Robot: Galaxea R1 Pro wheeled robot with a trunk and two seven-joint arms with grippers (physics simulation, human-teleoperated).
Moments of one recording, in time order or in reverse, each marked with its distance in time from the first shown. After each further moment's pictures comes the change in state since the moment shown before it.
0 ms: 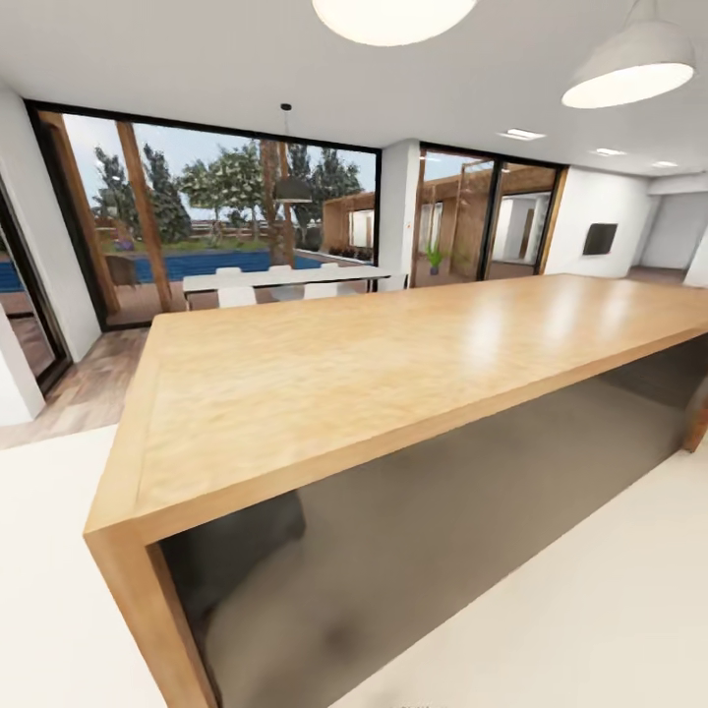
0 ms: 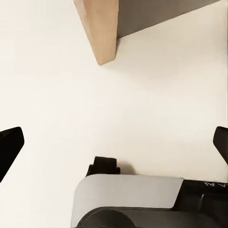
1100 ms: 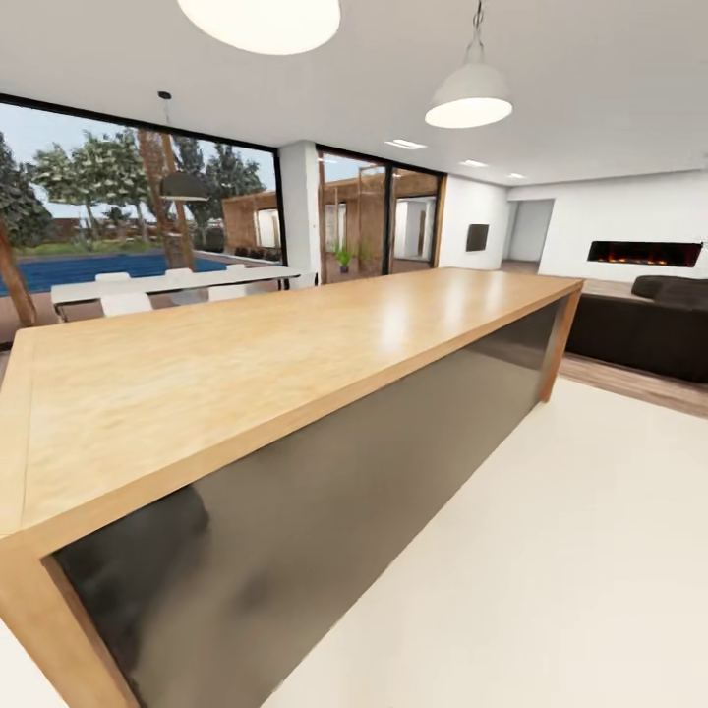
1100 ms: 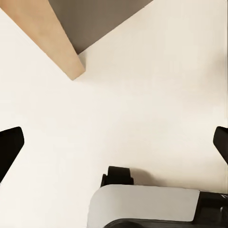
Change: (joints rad) left arm 0.005 0.036 0.005 -0.006 0.011 -0.036 -0.010; right arm 0.000 -0.002 -0.002 -0.001 0.001 -0.009 -0.001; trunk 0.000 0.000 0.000
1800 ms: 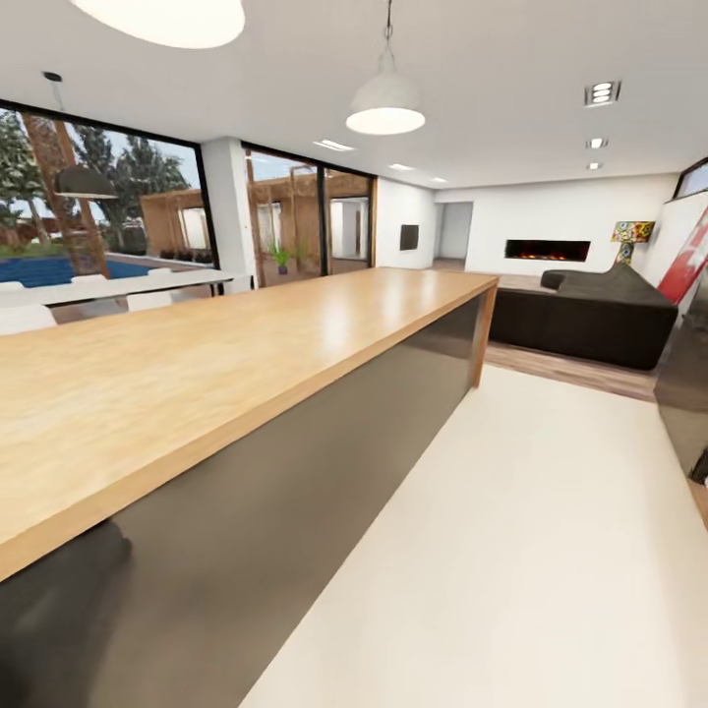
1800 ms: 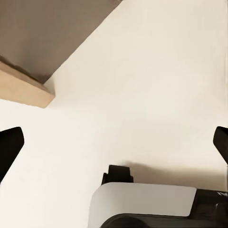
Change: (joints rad) left arm 0.000 0.001 0.000 0.000 0.000 0.000 0.000; right arm 0.000 -0.001 -0.064 0.002 0.000 0.002 0.001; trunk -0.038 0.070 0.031
